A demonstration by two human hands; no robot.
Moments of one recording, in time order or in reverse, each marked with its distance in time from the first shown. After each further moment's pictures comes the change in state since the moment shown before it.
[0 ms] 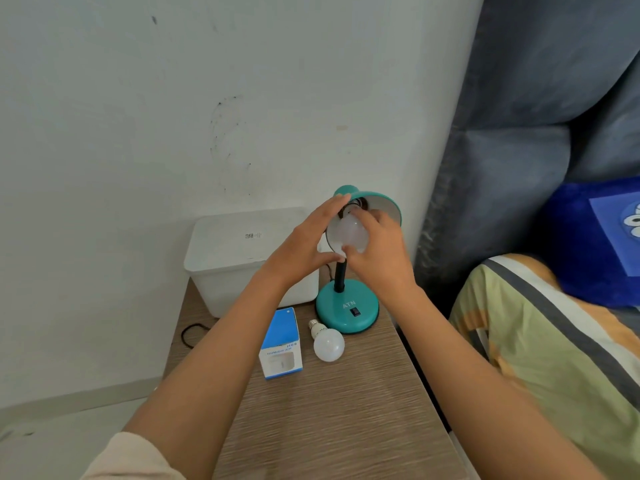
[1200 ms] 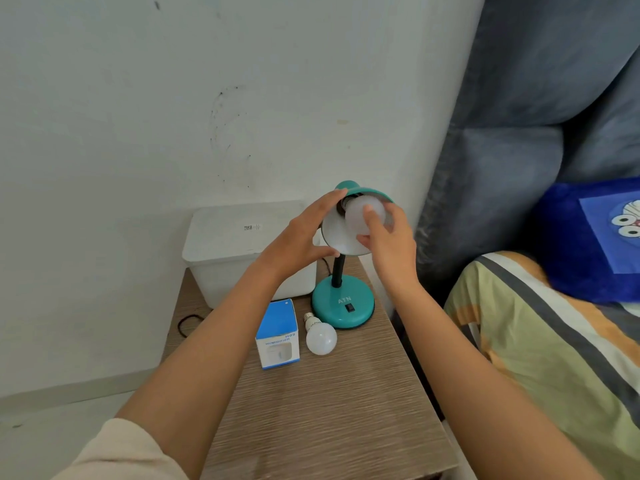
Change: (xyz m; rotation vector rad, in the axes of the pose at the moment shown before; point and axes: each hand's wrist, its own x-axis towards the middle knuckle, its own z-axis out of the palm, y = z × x) left_hand -0.005 -0.005 -0.004 -0.006 0.006 0.008; right_hand -0.010 -0.016 -0.012 0.694 0.133 0.414
